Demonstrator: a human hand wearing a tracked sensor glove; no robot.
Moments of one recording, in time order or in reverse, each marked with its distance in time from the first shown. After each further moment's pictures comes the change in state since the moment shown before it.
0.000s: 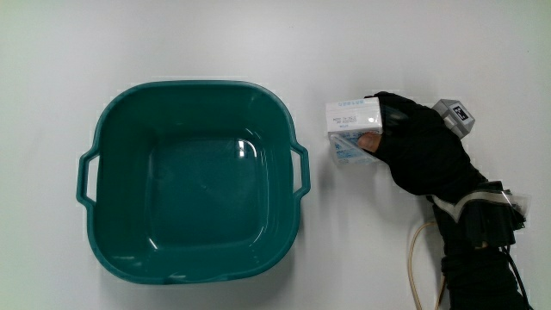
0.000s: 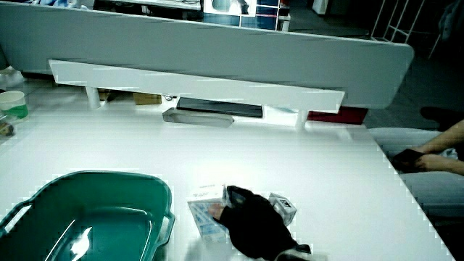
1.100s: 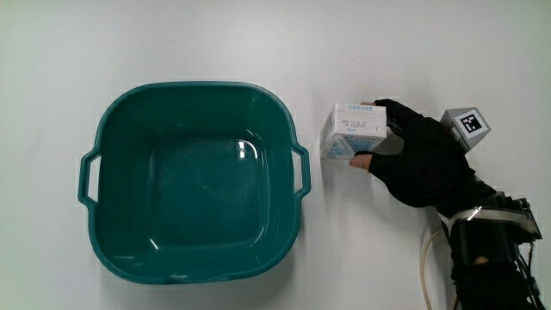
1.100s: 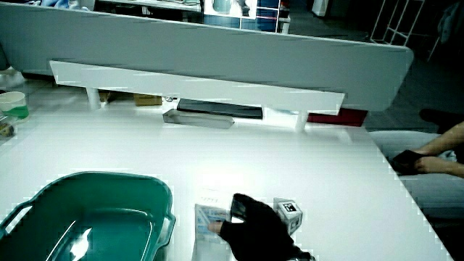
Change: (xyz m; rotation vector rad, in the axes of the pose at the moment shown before) arm -0.028 -0.022 -0.014 0.144 -0.485 -0.053
